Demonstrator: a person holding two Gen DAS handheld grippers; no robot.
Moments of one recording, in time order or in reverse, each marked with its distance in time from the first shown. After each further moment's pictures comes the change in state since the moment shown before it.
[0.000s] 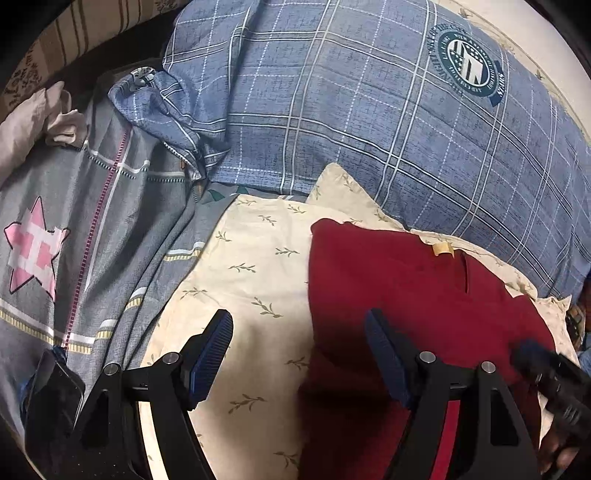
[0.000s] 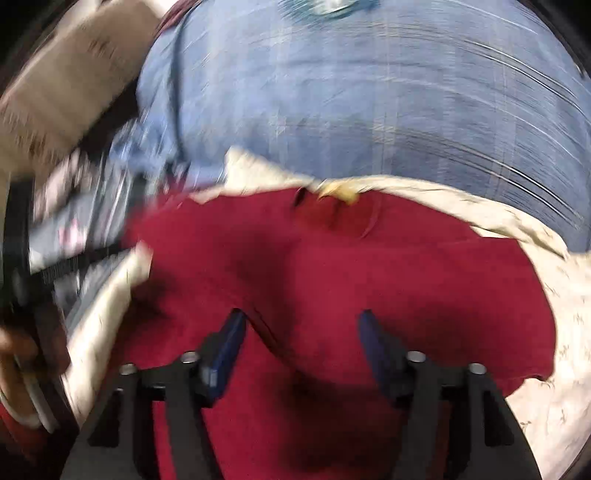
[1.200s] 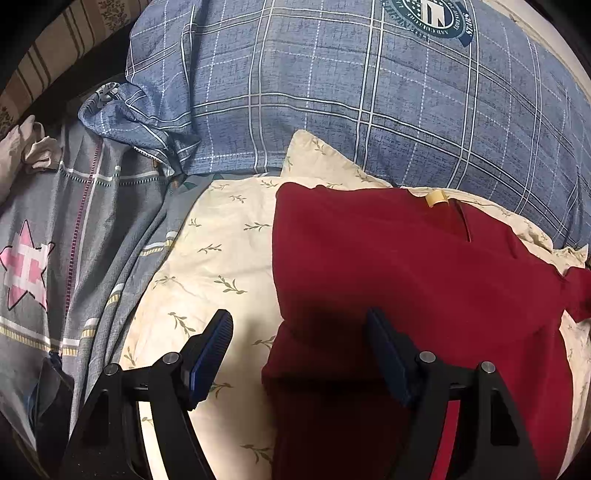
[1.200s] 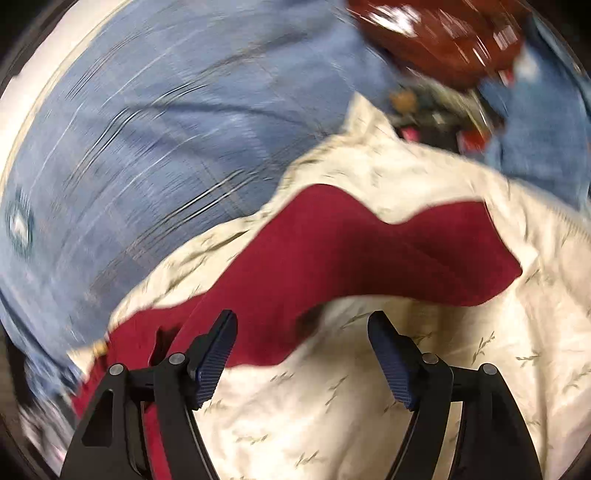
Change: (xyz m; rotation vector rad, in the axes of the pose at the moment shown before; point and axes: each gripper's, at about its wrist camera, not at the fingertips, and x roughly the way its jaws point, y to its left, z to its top) left arm 0.022 -0.041 -0.018 0.151 0.052 0.071; right arm -0.108 -0.292 -0.065 0.838 -0.139 -0.327
